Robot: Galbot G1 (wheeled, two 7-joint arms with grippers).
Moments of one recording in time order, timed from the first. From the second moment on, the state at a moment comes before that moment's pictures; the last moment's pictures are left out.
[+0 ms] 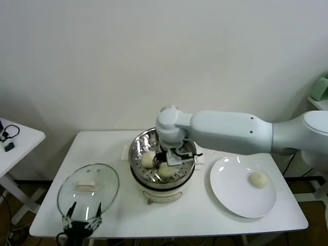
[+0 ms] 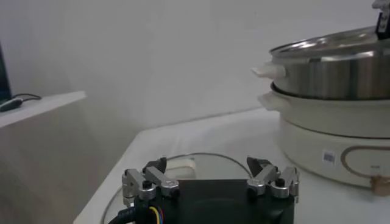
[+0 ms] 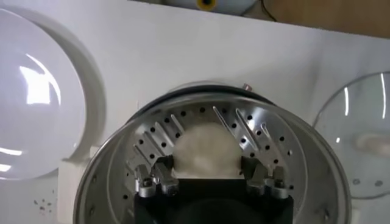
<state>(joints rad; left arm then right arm) 1.85 -1.40 -0.66 -2.01 -0.04 -0.06 -0.05 0.49 1.19 -1.25 1.55 -0.30 0.45 -1.23</state>
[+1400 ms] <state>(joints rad) 1.83 -1.41 -0.66 -2.01 -0.04 -0.05 -0.05 0.47 1.18 -1.21 1.50 -0.32 0.55 -1.21</state>
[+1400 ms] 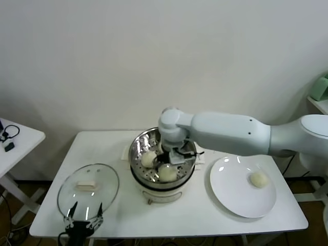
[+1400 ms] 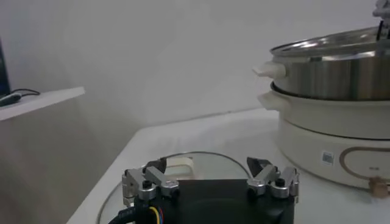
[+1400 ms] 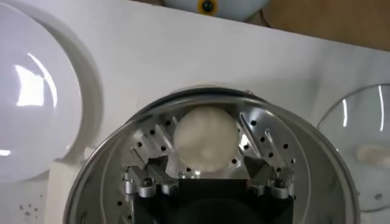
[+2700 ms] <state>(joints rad) 1.75 -1.38 -0.68 -2.04 -0.19 -0.09 -0.01 0.44 0.56 -1.23 1.30 0.14 0.00 -1.12</state>
